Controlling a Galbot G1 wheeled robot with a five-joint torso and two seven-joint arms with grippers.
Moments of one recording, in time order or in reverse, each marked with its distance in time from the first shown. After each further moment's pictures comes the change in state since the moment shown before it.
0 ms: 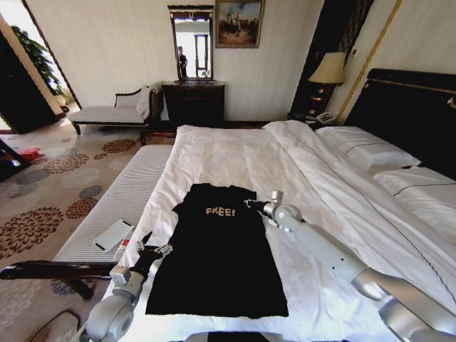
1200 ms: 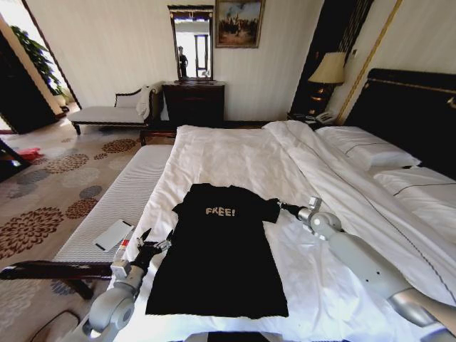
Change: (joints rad) left arm -0.056 0.012 0.017 0.031 -0.025 0.014 -0.014; right arm -0.205 -0.178 0.269 -0.031 -0.072 0.041 -0.150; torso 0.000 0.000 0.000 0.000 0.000
